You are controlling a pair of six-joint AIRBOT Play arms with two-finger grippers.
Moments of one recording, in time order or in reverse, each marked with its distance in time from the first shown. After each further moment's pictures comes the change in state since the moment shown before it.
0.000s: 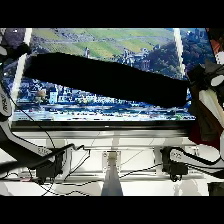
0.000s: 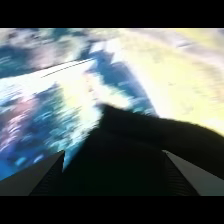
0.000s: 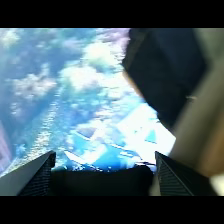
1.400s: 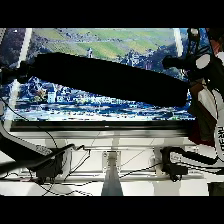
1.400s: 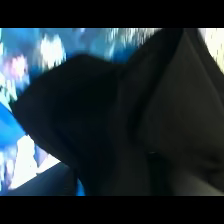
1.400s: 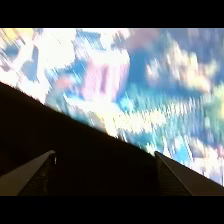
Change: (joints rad) left arm 0.199 -0.080 -0.224 -0.486 -0.138 -0.047; right arm 0.333 -0.040 0.266 0.033 0.227 -0.570
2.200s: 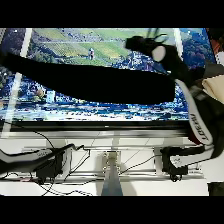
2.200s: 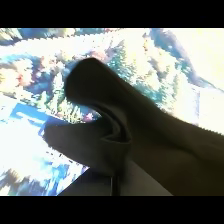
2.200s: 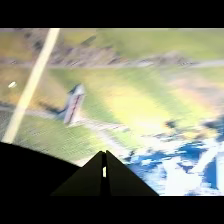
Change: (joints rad) left arm 0.003 0.512 -0.002 0.447 -0.197 0.152; right arm 0.432 -0.291 0.322 0.071 -0.253 0.283
